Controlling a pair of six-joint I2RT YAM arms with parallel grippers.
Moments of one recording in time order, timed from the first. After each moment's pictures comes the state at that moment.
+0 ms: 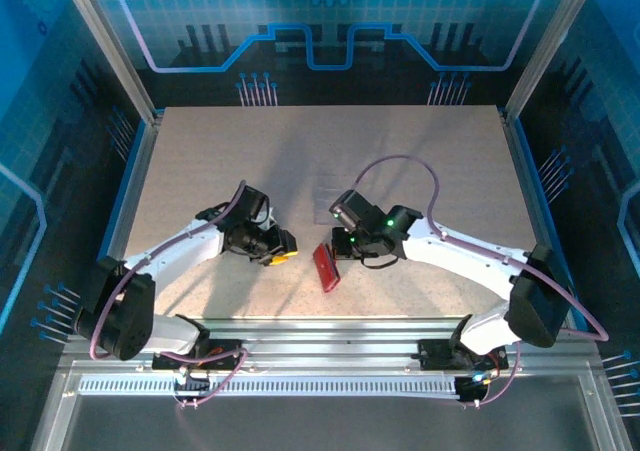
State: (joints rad) left arm -0.40 1.37 0.78 -0.57 0.53 -0.81; right arm 0.89 1.44 1.11 -0.72 0.00 0.82
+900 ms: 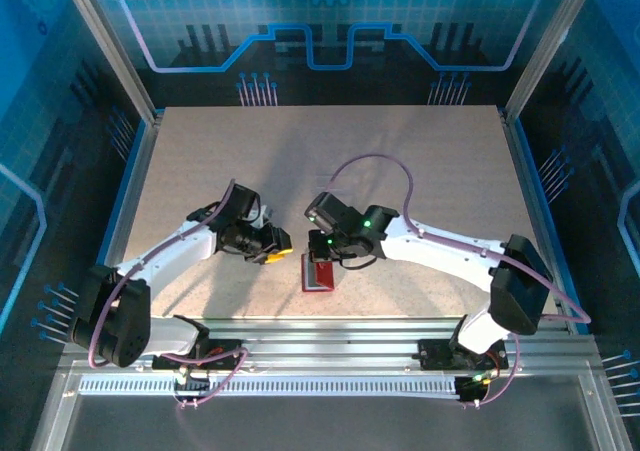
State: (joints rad) left arm -0.35 1.34 0.77 -0.57 0.58 -0.79; right arm 0.98 1.55 1.22 -0.70 -0.01 0.84
